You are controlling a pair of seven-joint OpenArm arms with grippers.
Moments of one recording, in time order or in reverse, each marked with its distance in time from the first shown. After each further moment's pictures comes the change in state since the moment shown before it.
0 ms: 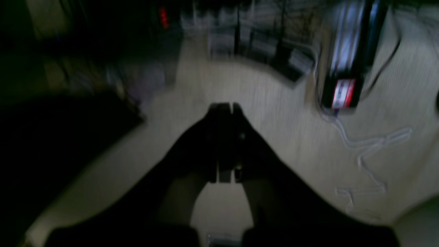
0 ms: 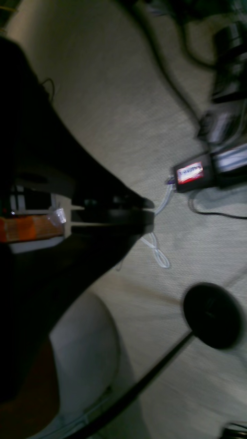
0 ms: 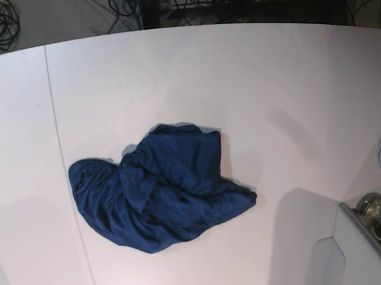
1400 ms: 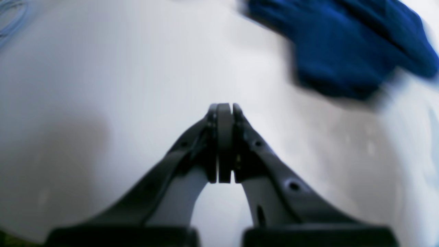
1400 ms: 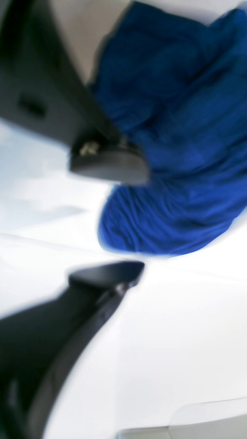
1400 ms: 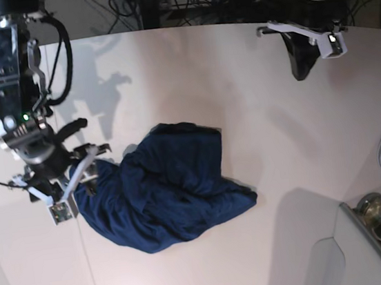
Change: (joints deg) left arm 18.1 -1.0 -10.4 90.7 -23.9 0.6 15.5; right arm 21.4 2.4 -14.3 78.6 0.0 13.1 -43.0
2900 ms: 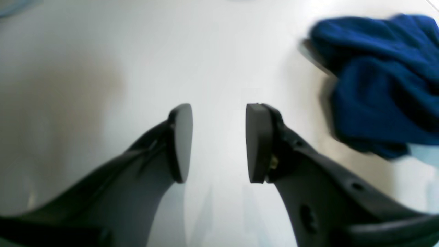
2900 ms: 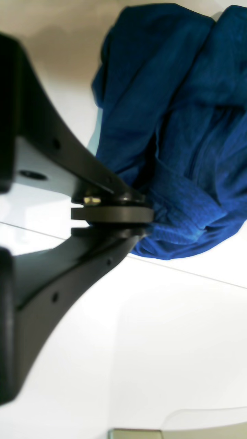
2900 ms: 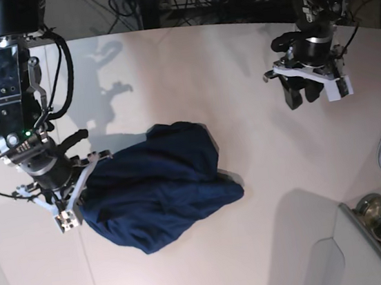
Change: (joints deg) left arm -11.3 7.2 -2.7 4.2 0.9 0.0 24.4; right arm 0.8 1.7 2.5 -1.0 0.2 1.0 0.0
